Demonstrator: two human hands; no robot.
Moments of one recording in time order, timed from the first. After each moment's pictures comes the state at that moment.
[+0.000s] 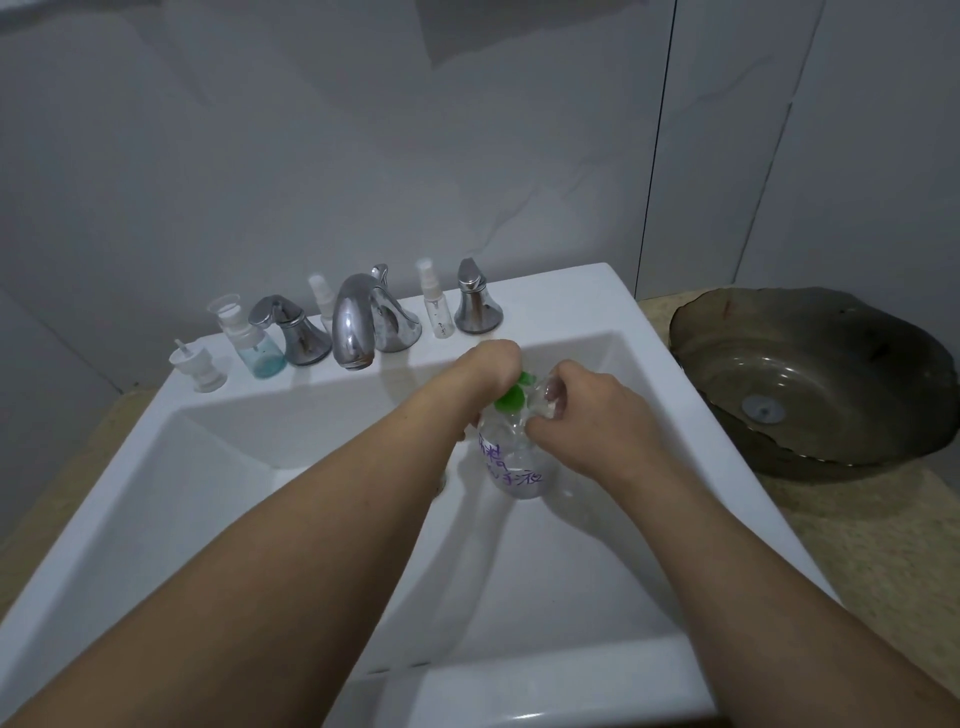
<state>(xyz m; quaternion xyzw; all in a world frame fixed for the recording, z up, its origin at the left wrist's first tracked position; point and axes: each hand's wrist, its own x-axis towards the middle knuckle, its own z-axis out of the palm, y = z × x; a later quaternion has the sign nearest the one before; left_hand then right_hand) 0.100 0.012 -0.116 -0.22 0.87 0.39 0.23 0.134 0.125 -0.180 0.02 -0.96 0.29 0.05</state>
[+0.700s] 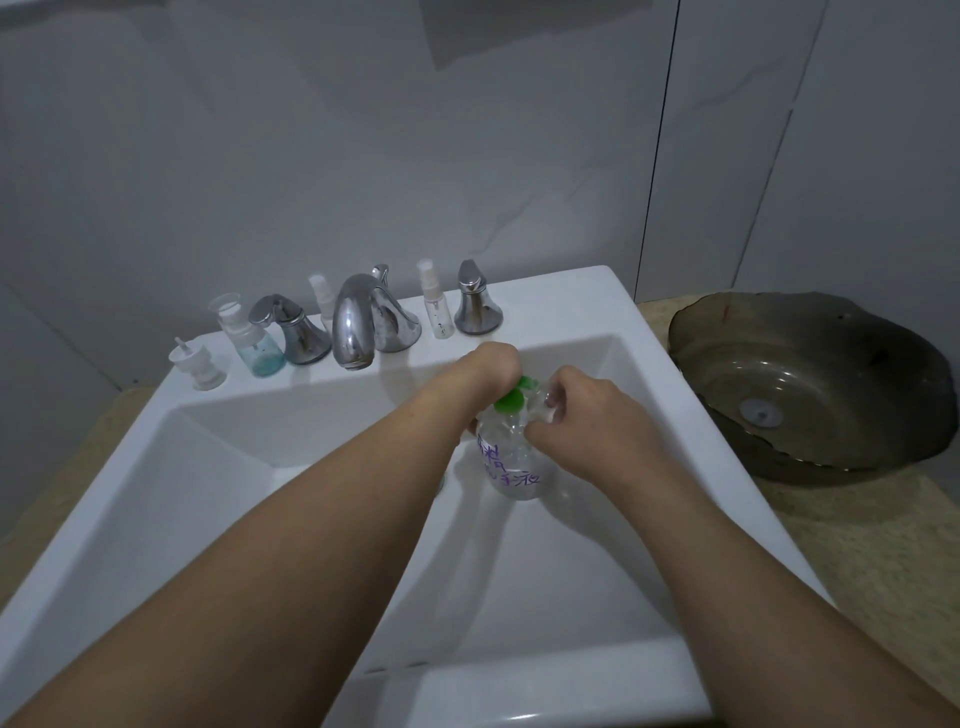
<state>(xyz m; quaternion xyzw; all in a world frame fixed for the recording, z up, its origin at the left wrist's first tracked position) 0.097 0.017 -0.118 -0.19 0.88 0.35 0.24 0.135 0.126 -0.181 0.00 -0.95 0.30 0.03</state>
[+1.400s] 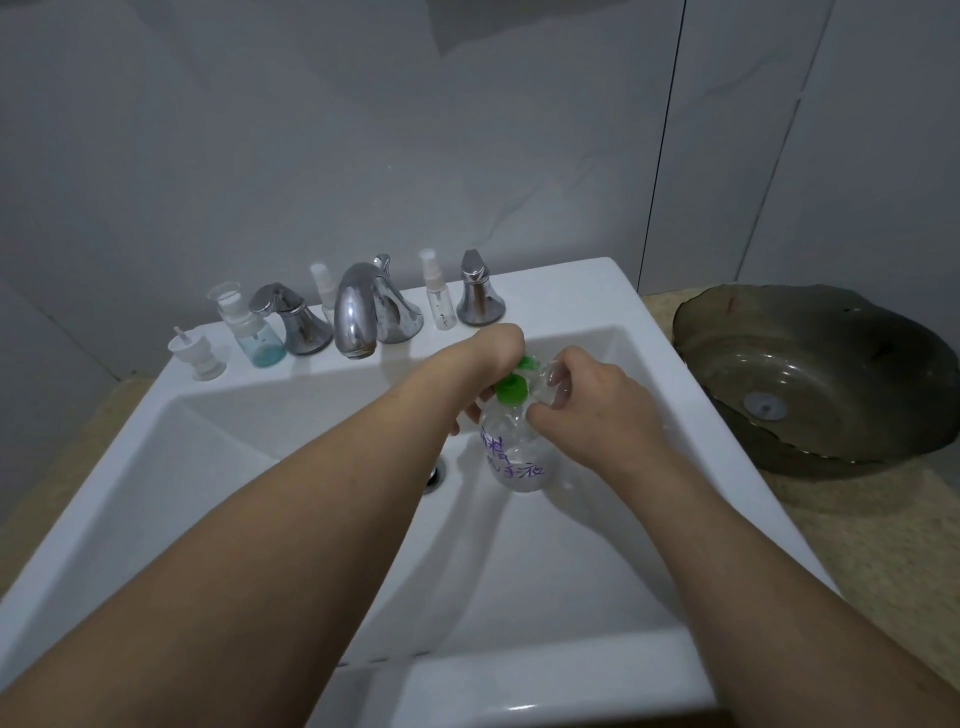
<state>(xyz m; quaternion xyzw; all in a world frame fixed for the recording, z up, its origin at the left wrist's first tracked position) 0.089 0.006 -0.116 -0.19 0.88 0.35 0.27 0.134 0.123 -0.178 0.01 -0.95 0.31 0.07</state>
